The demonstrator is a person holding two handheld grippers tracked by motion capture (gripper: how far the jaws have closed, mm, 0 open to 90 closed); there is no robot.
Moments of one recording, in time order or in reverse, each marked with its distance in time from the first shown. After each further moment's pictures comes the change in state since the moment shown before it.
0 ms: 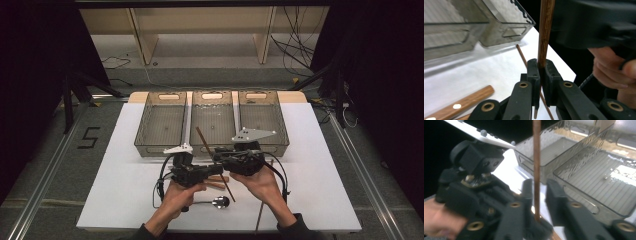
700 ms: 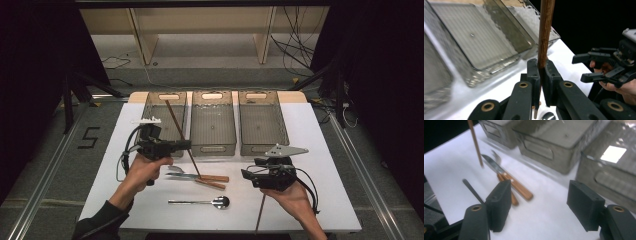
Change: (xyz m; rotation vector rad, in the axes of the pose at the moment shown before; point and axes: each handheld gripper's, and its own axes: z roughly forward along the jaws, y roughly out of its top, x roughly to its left) left arm 0.030 0.076 -0.074 0.051 0.152 0.073; right arm -0.044 -0.070 -0.039 0.105 -0.148 0.093
